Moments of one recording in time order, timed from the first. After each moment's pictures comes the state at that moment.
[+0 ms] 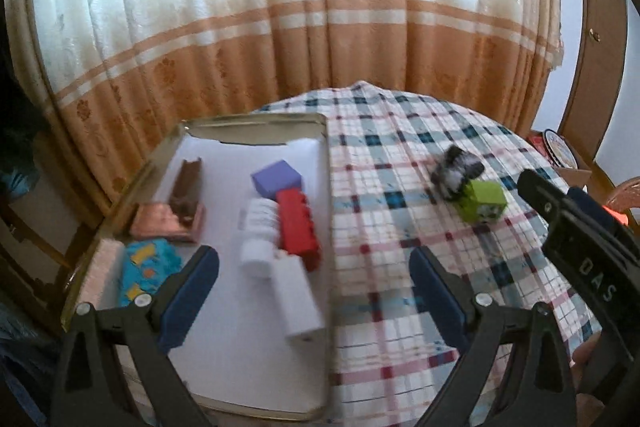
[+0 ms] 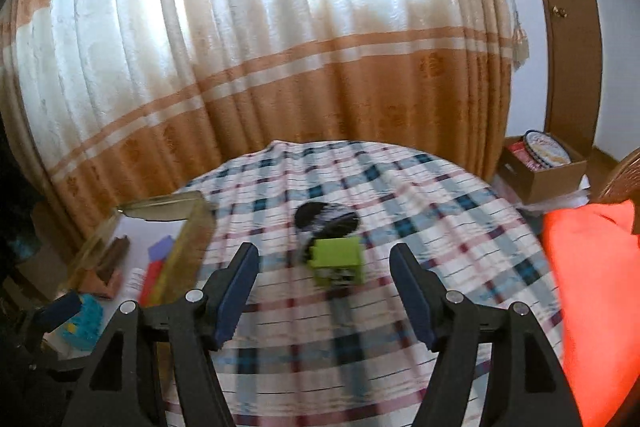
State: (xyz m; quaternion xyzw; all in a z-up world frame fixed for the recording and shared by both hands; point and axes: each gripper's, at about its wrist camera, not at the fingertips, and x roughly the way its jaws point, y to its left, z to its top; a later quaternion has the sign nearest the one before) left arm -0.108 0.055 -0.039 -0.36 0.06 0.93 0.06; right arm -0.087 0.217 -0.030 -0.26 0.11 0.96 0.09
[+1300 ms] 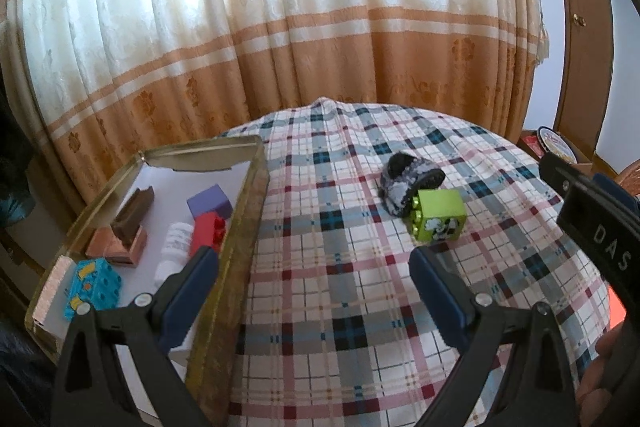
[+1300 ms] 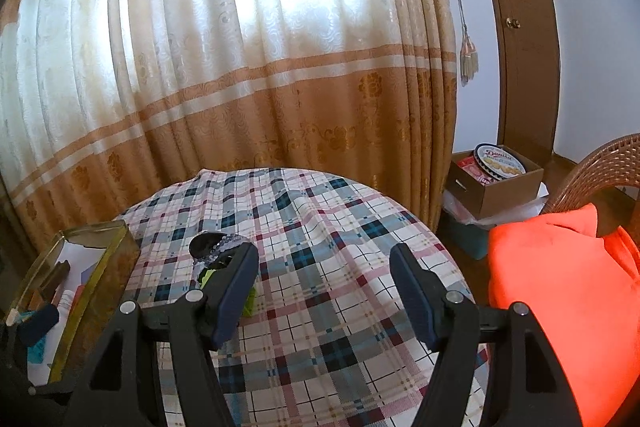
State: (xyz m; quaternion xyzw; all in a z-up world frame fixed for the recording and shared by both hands) left arm -0.103 0.124 -0.057 -0.31 0.08 0.95 0.06; right arm -0.077 0.281 -0.037 -0.22 0.11 0.95 0.17
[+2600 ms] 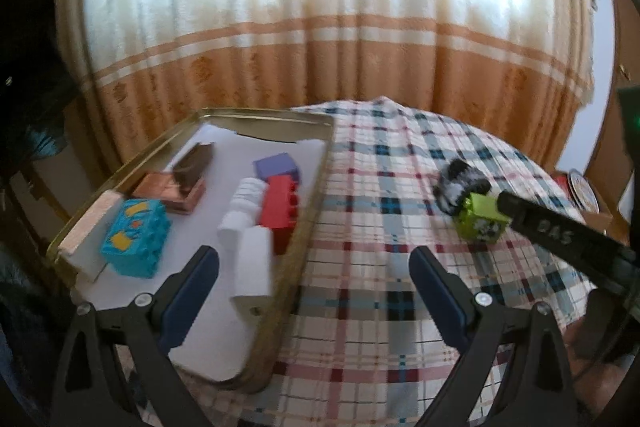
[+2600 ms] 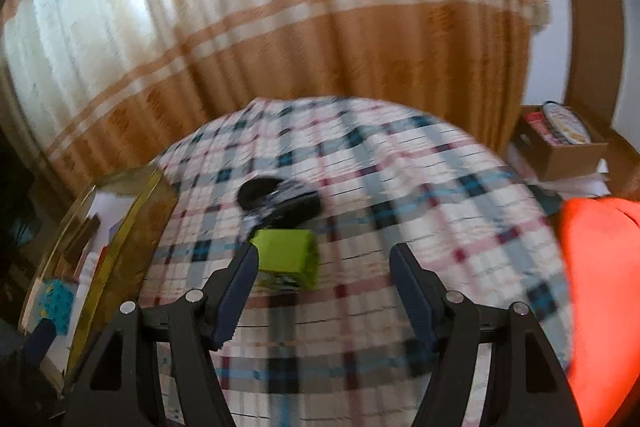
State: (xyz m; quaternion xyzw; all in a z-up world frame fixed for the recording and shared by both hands) left arm -0.080 0.073 -0.054 -0.31 0.00 0.95 -0.02; right arm -0.141 0.265 -0.064 -0.35 0.13 0.93 0.03
